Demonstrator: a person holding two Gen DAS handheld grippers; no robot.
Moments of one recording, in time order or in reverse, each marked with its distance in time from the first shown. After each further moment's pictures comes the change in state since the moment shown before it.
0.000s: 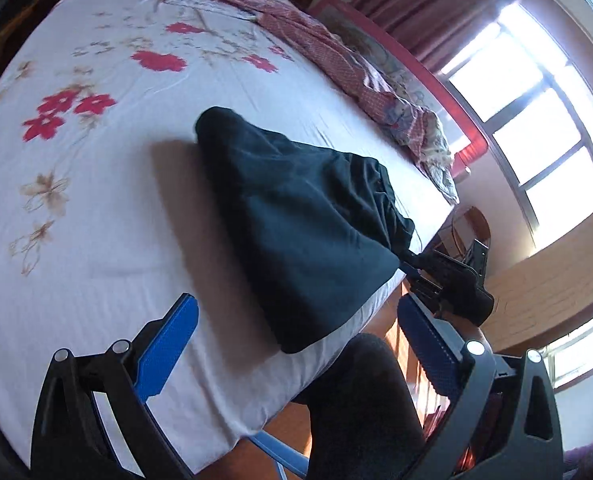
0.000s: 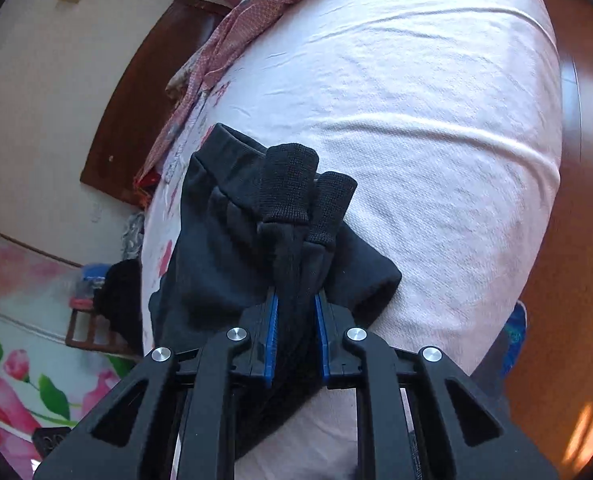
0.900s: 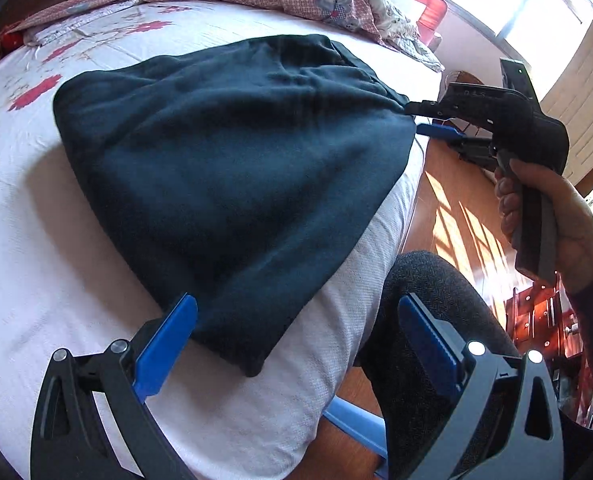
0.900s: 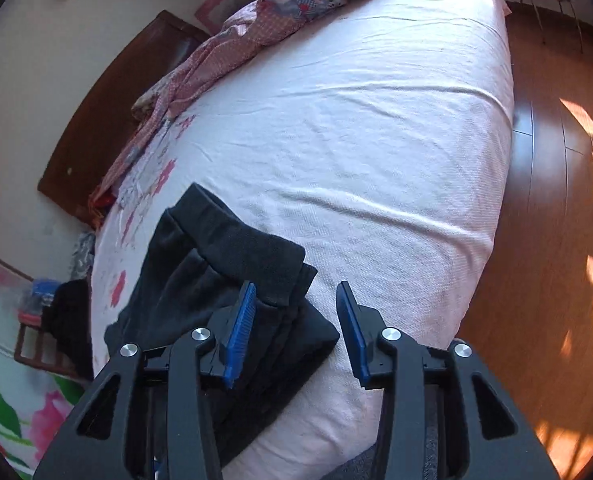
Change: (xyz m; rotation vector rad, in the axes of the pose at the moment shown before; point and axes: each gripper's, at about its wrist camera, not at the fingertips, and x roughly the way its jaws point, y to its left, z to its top) left arm 0.078 -0.042 -0.031 0.398 0.233 0.099; right arm -0.049 0.008 0.025 -0.041 -0.174 -0.202
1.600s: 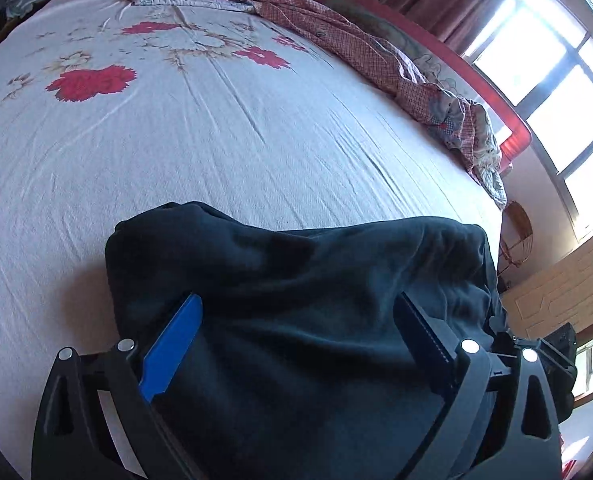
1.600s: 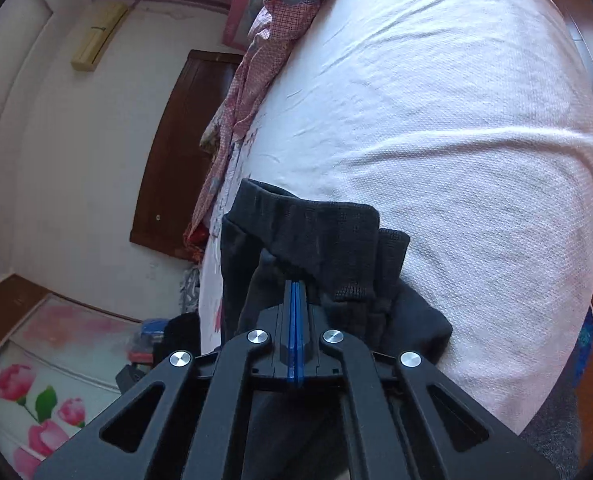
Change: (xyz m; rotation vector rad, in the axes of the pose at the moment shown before) left arm 0.050 0.111 0.115 -0.344 -0.177 0.051; right arm 0.054 0.000 -0.012 0.192 0.045 0.394
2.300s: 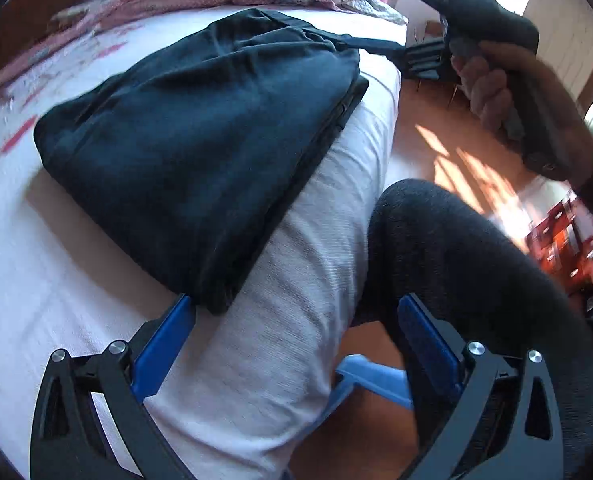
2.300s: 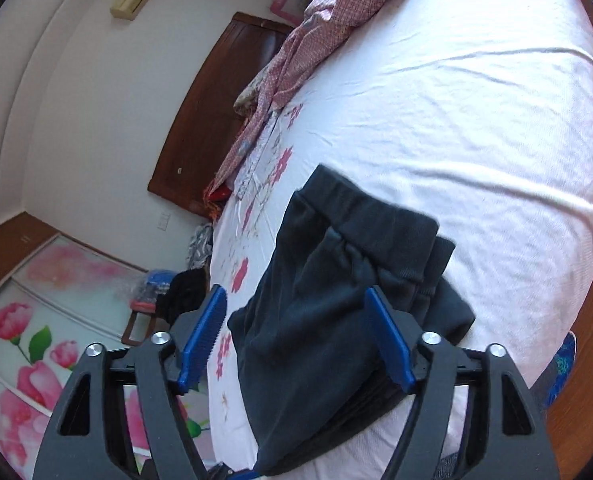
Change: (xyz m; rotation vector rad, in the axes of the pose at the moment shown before) left arm -0.089 -0.084 -0.171 0.511 0.251 -0.096; right arm -0.032 0.034 0.011 -0.141 0.073 0.040
